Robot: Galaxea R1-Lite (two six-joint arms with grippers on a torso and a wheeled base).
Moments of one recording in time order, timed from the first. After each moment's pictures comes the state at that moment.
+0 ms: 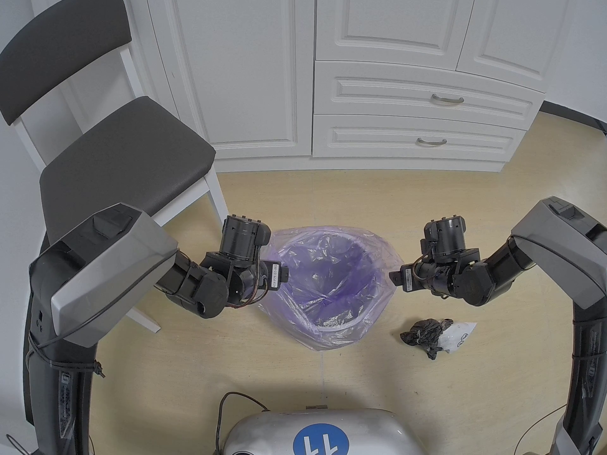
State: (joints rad) left arm -0.48 2.38 -1.33 -0.48 0.25 -0.18; right arm 0.33 2.30 -1.18 -0.53 -0.23 0.06
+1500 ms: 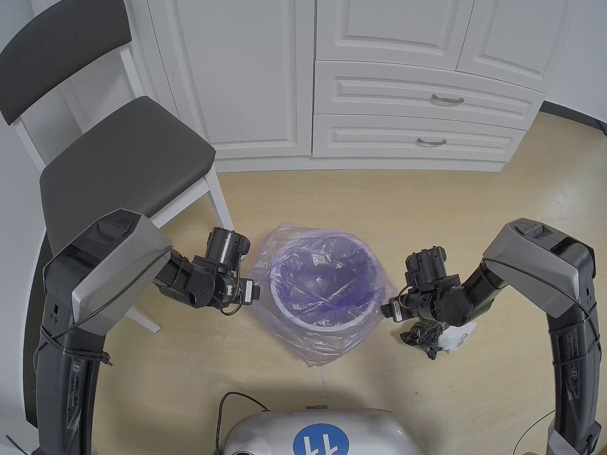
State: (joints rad) left arm -0.37 2.48 -1.44 -0.22 0.26 -0.17; right arm 0.35 2.45 -1.20 -0.51 -0.22 0.01
